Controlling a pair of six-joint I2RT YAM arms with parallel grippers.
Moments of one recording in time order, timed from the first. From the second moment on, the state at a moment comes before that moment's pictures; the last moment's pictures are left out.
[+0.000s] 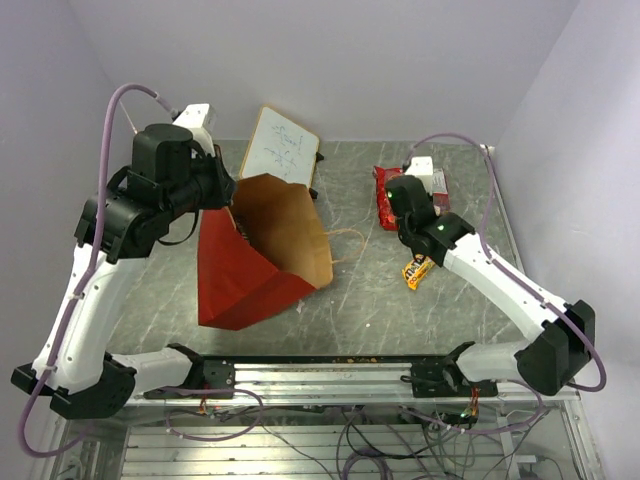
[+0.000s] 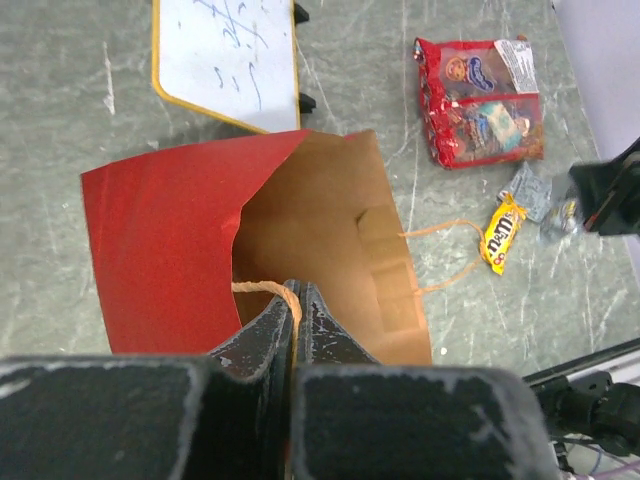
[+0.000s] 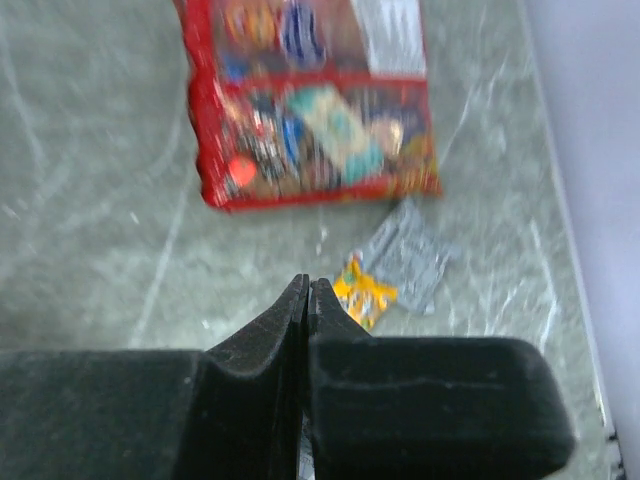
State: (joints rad) left arm -0.49 1.18 1.77 -1.06 -0.10 -0.38; right arm 0.62 1.30 1.19 -0.53 0.76 0.24
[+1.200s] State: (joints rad) left arm -0.59 1.06 1.17 -0.57 0.51 -0.65; right arm 0.40 1.50 1.01 -0.52 0.45 0.47
